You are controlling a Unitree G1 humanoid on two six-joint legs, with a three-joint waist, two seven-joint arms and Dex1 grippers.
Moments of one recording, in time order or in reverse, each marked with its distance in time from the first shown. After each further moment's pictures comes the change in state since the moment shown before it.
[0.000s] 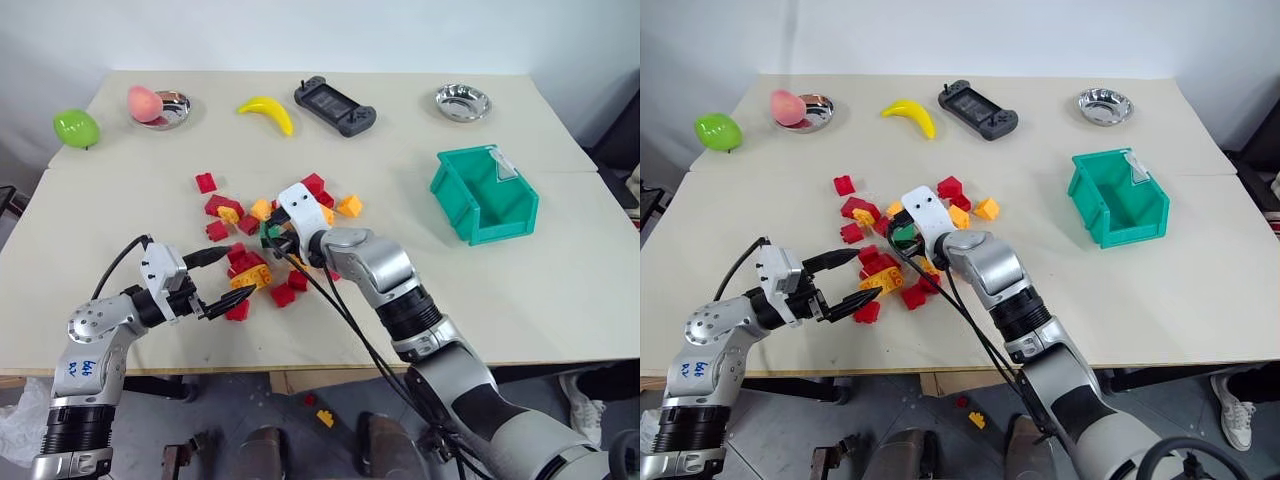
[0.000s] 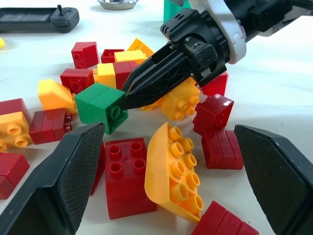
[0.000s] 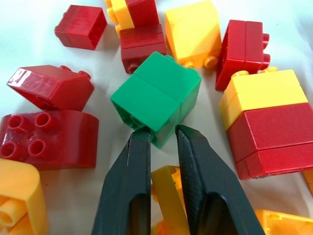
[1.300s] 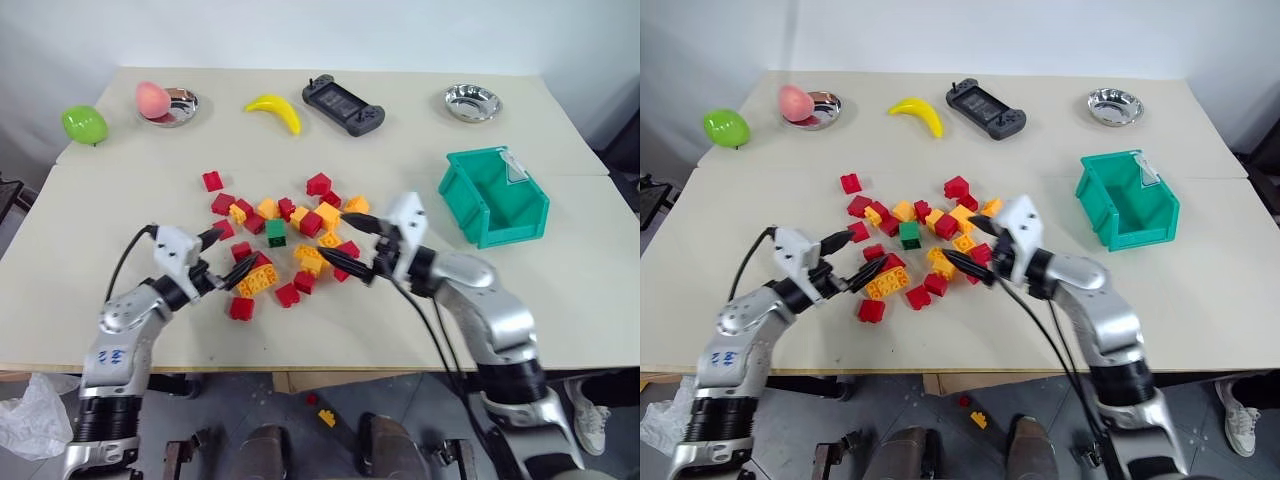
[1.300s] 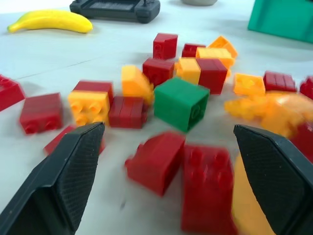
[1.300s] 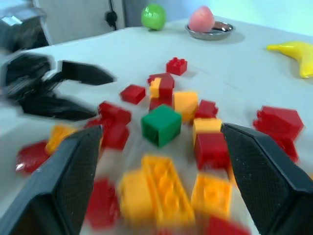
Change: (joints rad) left arm -0.086 -0.142 -0.059 -0.091 0.082 0.202 0.418; right arm 0.500 -0.416 -0.252 -0.540 0.236 -0.396 0.470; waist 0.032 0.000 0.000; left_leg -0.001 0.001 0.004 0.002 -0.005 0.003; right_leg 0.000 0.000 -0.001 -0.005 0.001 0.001
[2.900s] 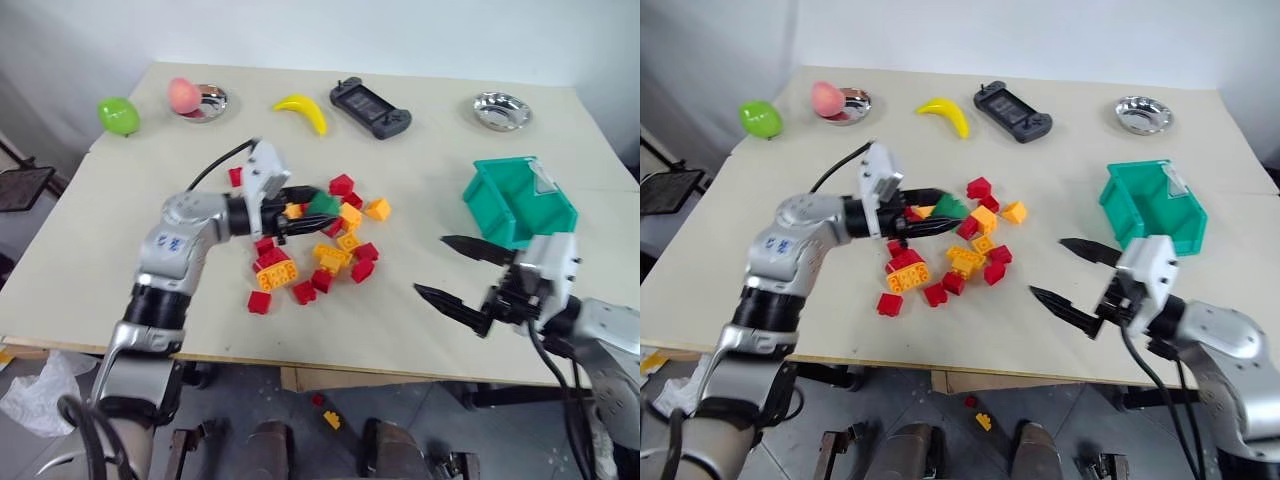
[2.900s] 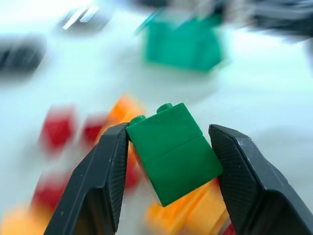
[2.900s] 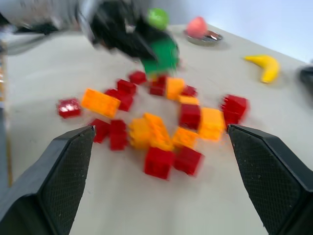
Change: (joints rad) left arm -0.646 -0.066 -0.263 0.342 0.026 0.065 -0.514; right arm 0.474 -0.322 -0.408 -0.309 0.264 -0.102 0.069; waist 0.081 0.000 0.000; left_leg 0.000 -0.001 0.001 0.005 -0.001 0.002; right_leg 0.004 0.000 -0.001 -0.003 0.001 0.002
